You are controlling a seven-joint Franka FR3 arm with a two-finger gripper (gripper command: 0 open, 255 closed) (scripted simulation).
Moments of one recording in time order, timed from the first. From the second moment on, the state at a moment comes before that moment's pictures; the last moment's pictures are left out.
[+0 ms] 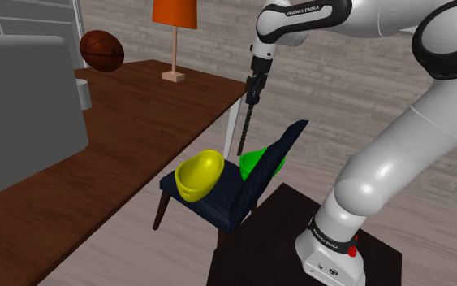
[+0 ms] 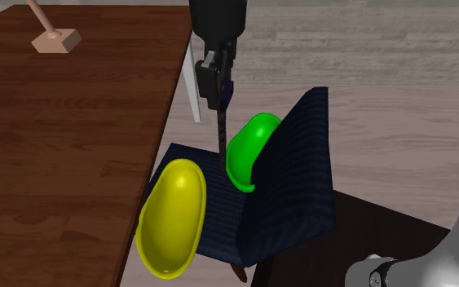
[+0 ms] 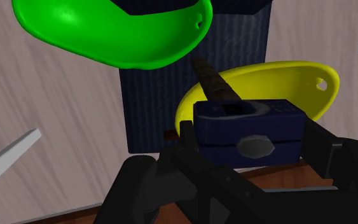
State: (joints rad) arm -0.02 -0.26 -0.24 -2.09 -0.06 1.86 -0.38
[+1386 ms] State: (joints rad) arm 0.08 0.04 -0.12 -1.36 0.00 1.42 -0.18
